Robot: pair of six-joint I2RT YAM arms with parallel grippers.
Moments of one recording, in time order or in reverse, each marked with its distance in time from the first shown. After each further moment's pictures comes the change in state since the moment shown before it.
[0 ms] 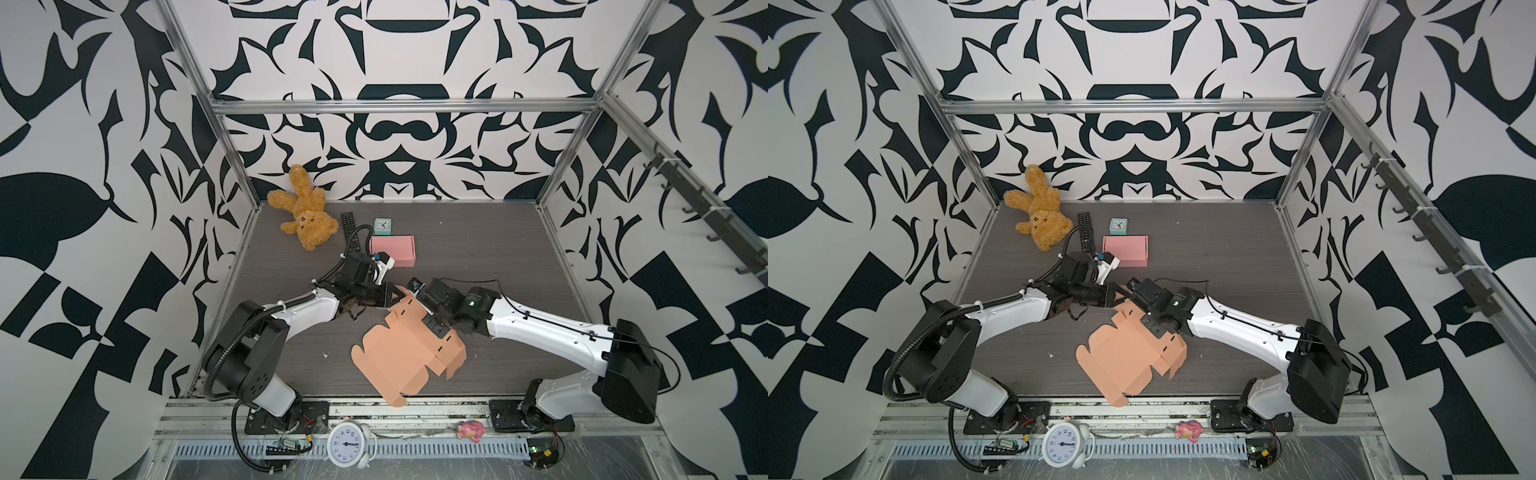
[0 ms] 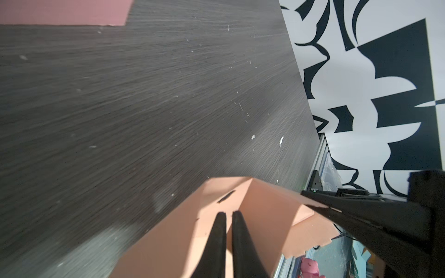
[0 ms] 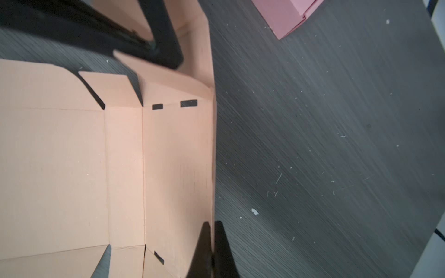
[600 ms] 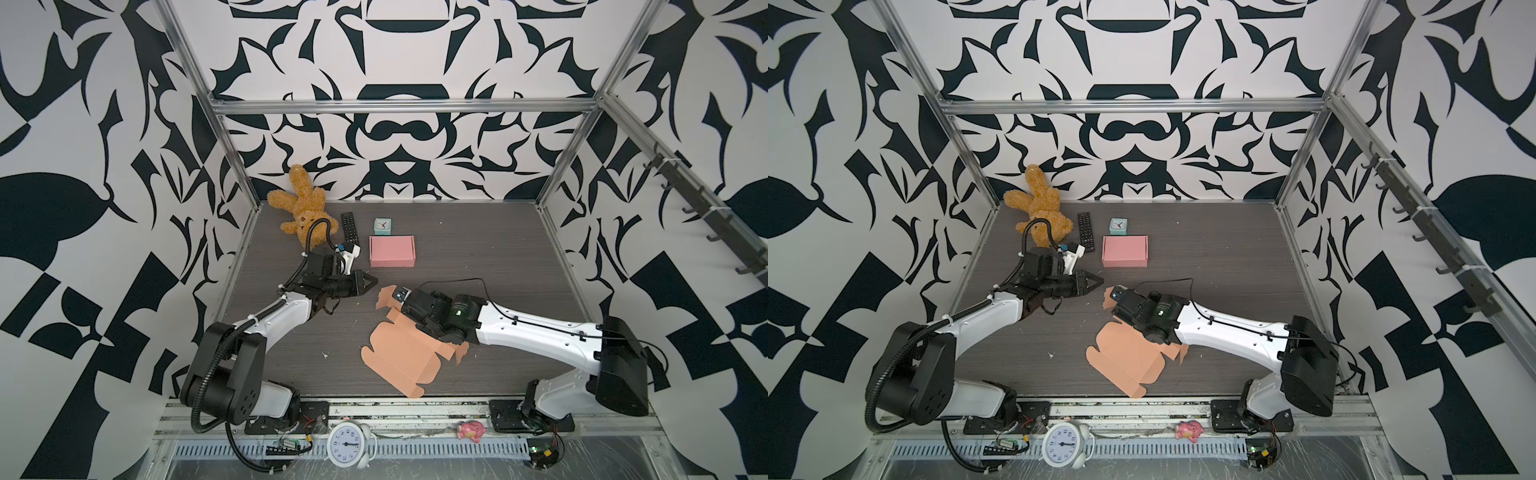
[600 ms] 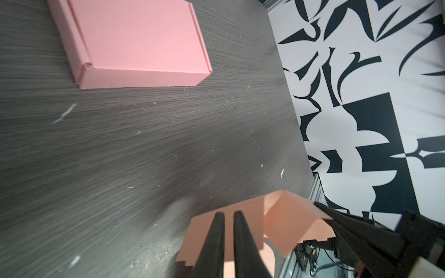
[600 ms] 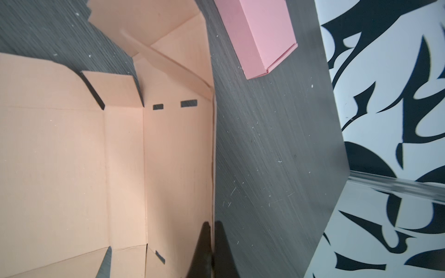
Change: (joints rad) left arm 0.234 -0.097 -0.063 0.013 0.061 -0.022; right arm 0.131 0.065 0.069 -0.014 0.260 -0.167
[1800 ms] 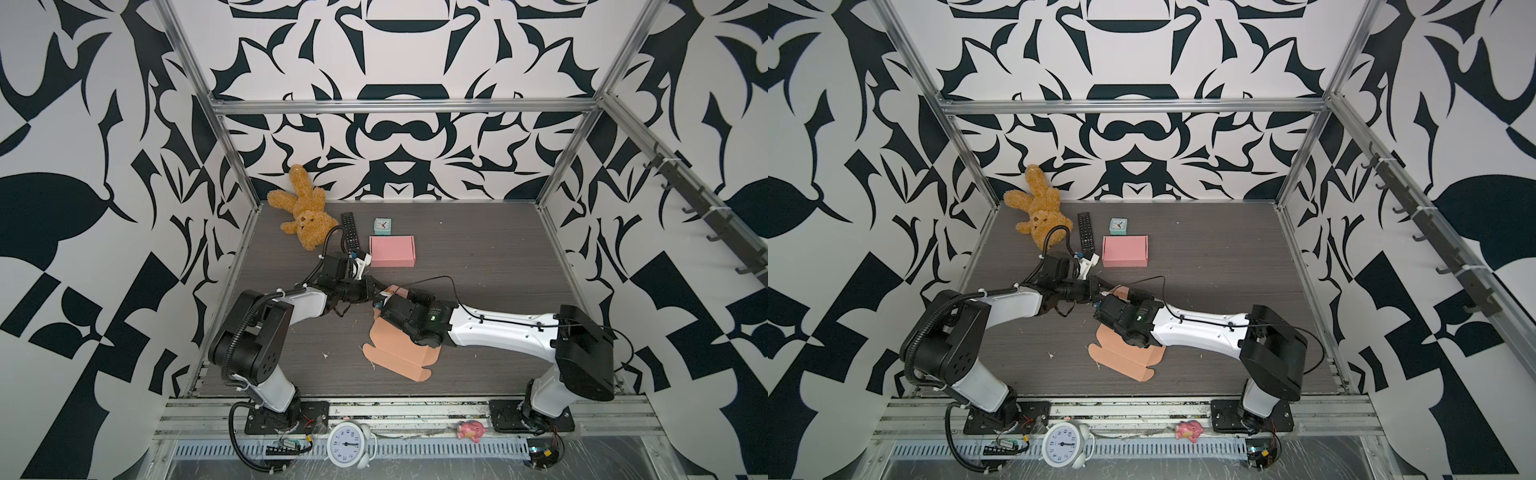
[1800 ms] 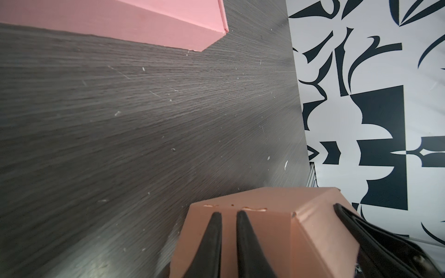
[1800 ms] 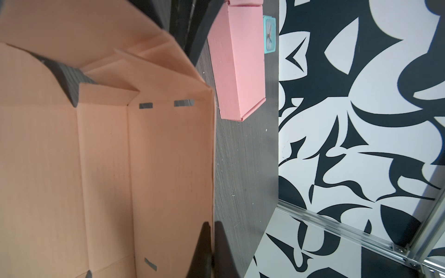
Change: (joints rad) left arm -0.072 0.209 0.003 0.148 0.051 -0.069; right arm 0.039 0.172 0.017 0.240 0.207 -0.326
